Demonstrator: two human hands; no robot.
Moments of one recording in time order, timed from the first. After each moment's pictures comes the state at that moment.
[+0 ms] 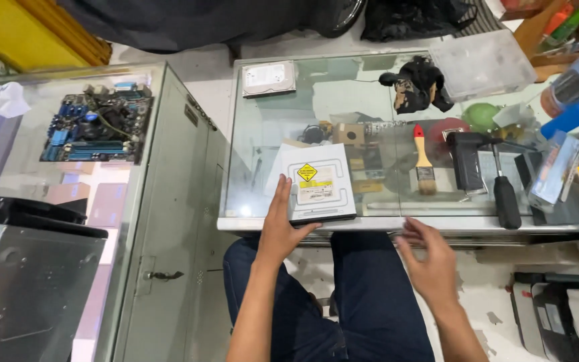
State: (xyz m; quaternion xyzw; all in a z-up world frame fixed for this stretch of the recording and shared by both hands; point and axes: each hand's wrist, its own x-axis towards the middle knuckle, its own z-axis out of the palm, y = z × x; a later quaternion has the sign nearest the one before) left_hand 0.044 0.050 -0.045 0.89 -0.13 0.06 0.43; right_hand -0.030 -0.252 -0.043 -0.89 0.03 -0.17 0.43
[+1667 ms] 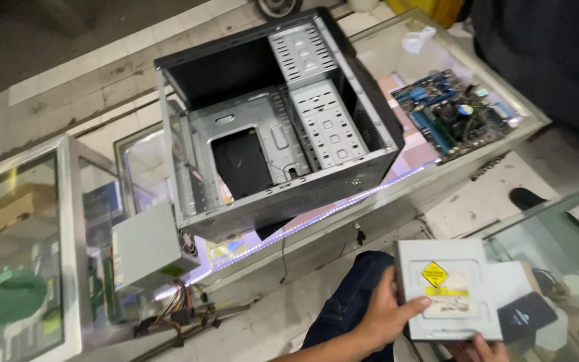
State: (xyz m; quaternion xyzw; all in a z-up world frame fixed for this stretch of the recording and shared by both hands) left_hand -0.085 0.113 0.018 0.44 0.25 0.21 0.84; right_hand 0.043 -0.095 -0.086 -0.64 0.03 0.33 0.70
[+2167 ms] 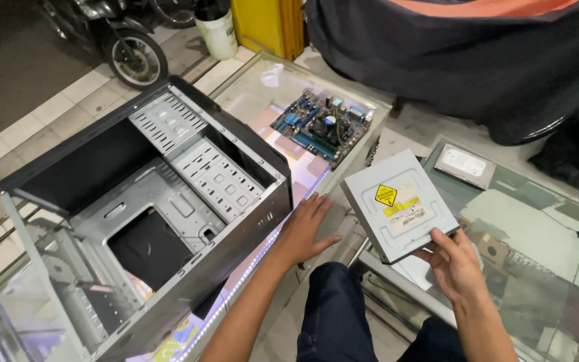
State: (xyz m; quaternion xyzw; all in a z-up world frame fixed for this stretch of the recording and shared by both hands) left_hand -0.017 0.300 0.056 0.95 -0.01 0.14 0.29; right_hand 0.110 0.011 0.081 -0.55 0.04 0.24 0.80
